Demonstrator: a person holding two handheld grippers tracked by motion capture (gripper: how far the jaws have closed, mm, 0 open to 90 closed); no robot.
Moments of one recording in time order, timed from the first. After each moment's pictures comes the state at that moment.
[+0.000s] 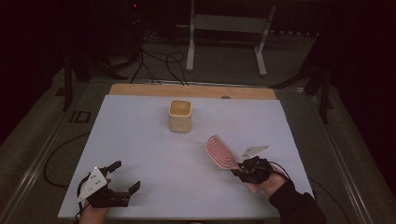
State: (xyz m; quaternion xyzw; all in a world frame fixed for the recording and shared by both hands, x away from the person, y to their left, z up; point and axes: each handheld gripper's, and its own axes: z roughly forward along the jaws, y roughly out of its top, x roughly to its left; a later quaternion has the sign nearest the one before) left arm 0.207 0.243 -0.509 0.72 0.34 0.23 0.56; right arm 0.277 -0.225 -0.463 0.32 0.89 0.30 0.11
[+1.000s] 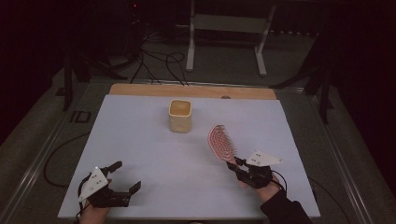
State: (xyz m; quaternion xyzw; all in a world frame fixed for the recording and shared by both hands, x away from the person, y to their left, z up) left arm 0.208 0.242 -0.510 0.72 0.34 0.22 0.56; right arm 0.259 -0.226 -0.471 0.33 0.80 0.47 0.18
